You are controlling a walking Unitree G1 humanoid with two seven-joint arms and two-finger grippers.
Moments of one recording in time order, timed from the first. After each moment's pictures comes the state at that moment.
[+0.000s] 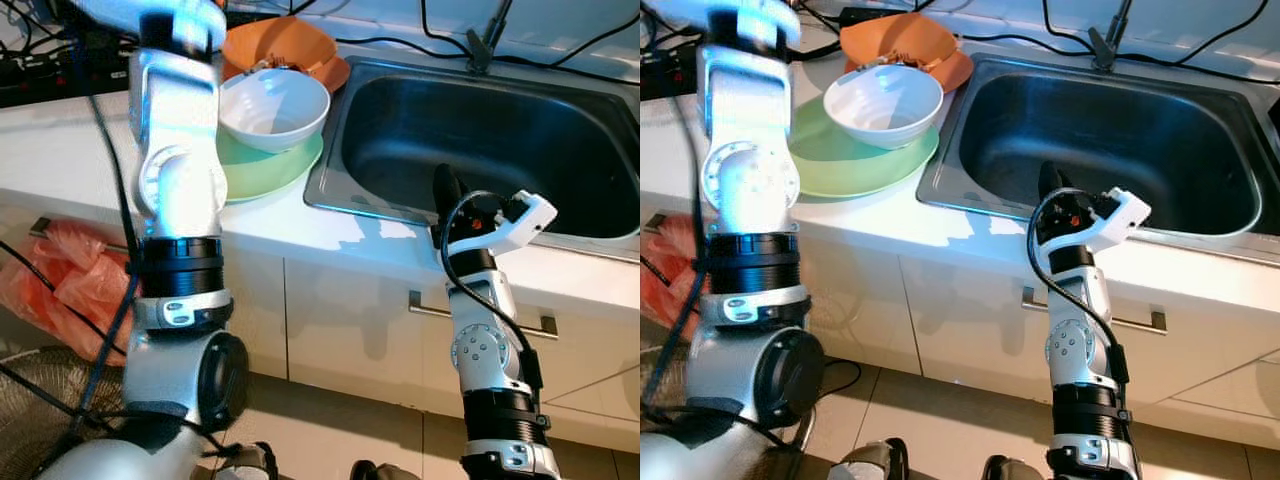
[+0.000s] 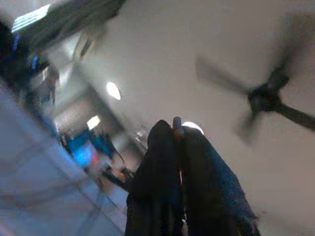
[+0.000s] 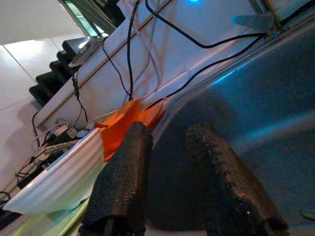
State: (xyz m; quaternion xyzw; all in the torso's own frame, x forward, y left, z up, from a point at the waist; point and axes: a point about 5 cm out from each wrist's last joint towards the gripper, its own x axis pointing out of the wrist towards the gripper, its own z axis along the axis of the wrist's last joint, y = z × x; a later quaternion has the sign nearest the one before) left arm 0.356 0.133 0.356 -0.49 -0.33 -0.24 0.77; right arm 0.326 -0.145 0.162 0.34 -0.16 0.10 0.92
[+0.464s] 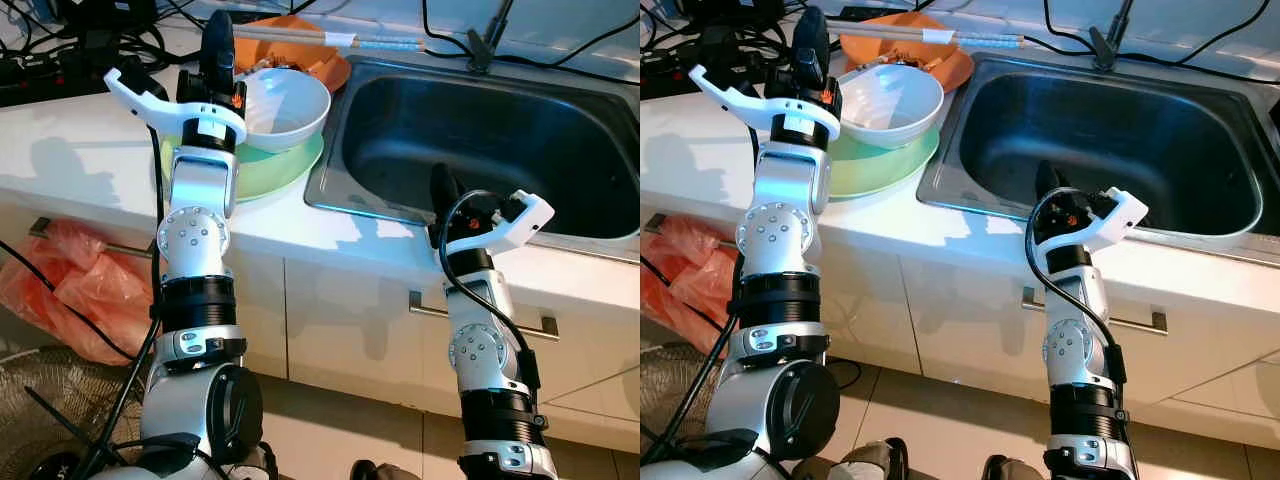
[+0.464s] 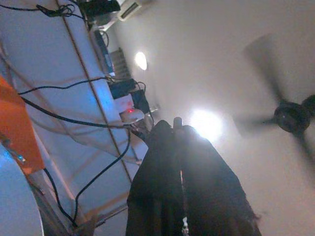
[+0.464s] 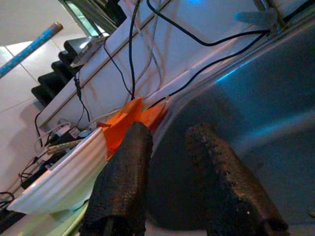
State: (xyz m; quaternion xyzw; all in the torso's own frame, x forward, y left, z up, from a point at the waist) left arm 0.370 0.131 0.288 -0.58 -0.23 -0.22 0.75; right arm 0.326 -0.141 0.164 0.35 -0.16 0.10 0.92
